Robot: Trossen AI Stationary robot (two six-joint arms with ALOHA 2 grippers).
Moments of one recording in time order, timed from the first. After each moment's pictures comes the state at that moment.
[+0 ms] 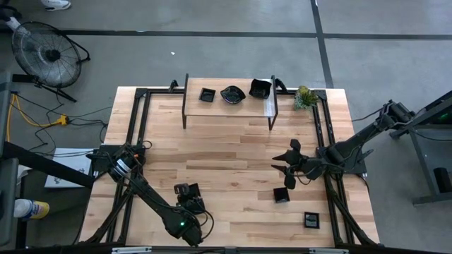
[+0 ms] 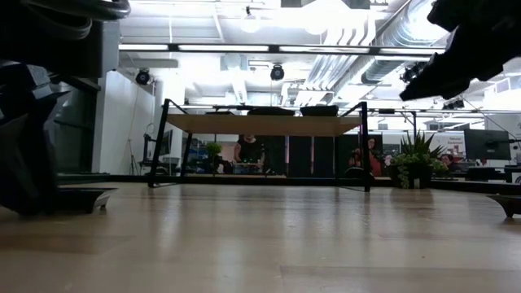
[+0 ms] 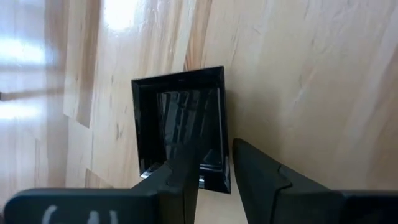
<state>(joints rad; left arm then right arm) -0.77 2.13 1.49 -1.17 -0.49 -1.03 0.53 0.94 0.42 -0.12 0.63 0.49</state>
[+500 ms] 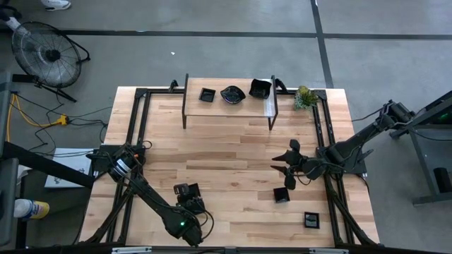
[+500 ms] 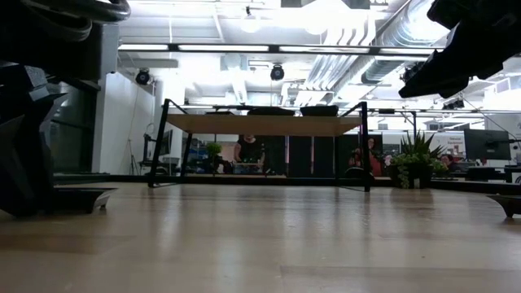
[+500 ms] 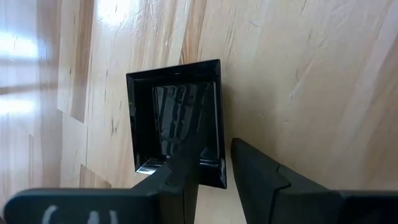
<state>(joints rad) -0.77 2.13 1.50 -1.17 -0.47 -1.03 0.53 0.94 0.42 -0.09 0.62 0.47</state>
